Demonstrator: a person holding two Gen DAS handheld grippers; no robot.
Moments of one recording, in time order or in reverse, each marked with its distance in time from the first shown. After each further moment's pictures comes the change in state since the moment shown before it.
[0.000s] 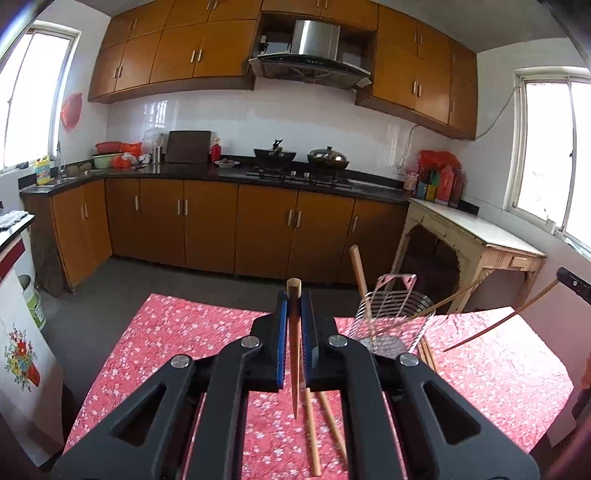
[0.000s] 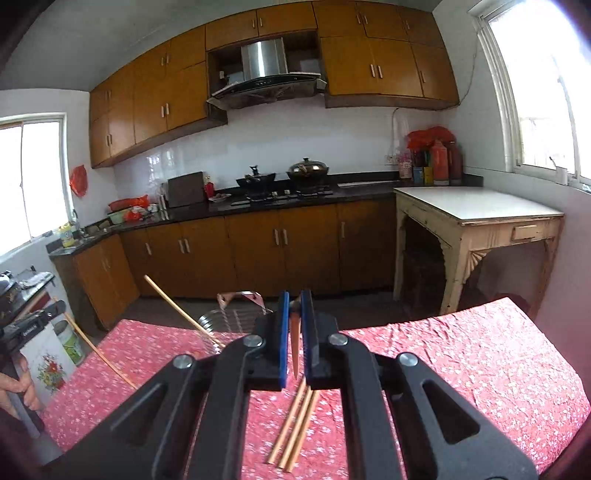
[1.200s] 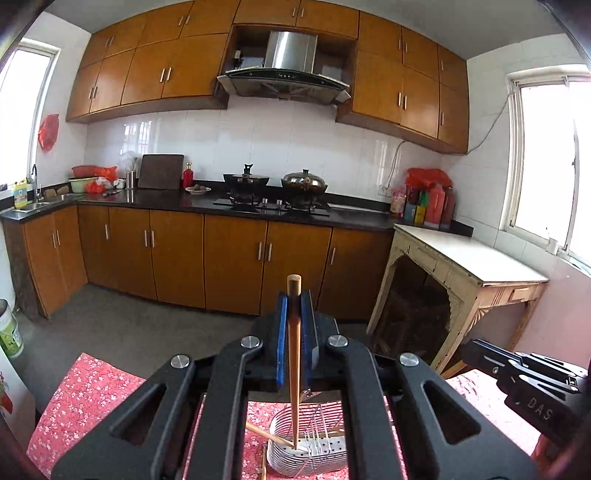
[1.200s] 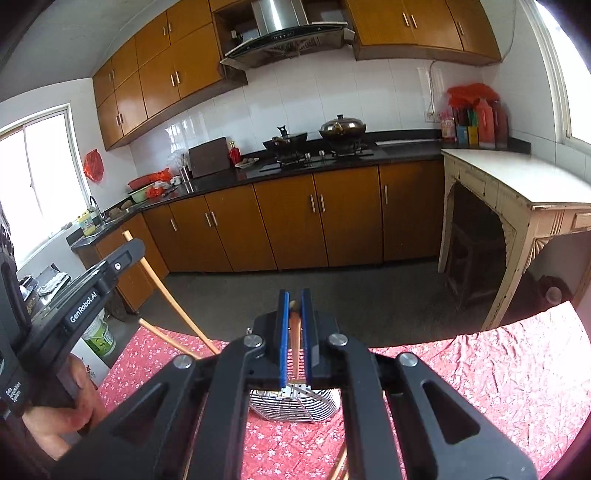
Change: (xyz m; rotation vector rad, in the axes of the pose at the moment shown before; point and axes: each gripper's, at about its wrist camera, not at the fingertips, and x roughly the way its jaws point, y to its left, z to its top) left arm 0.137 -0.125 0.078 0.015 -0.073 -0.019; right arm 0.162 0.035 0.055 0.035 0.202 0.118
